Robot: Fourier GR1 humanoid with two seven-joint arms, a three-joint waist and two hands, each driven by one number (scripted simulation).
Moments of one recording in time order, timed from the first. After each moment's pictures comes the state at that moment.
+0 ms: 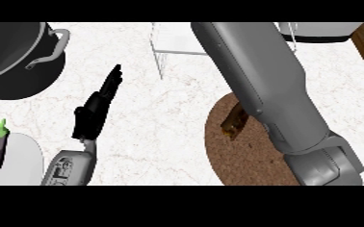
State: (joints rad) left arm -0.19 0.08 -0.03 -1.42 -0.15 -0.02 0.01; right arm -1.40 -0.02 0.04 -0.83 1.35 -0.57 0.95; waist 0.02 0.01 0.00
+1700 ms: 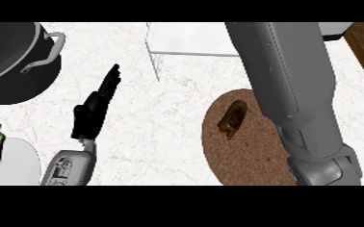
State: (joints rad) left arm -0.19 0.07 -0.02 -1.42 -0.15 -0.01 0.02; right arm -1.31 -0.03 -0.13 -1.05 1.35 -0.62 1.01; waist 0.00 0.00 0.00
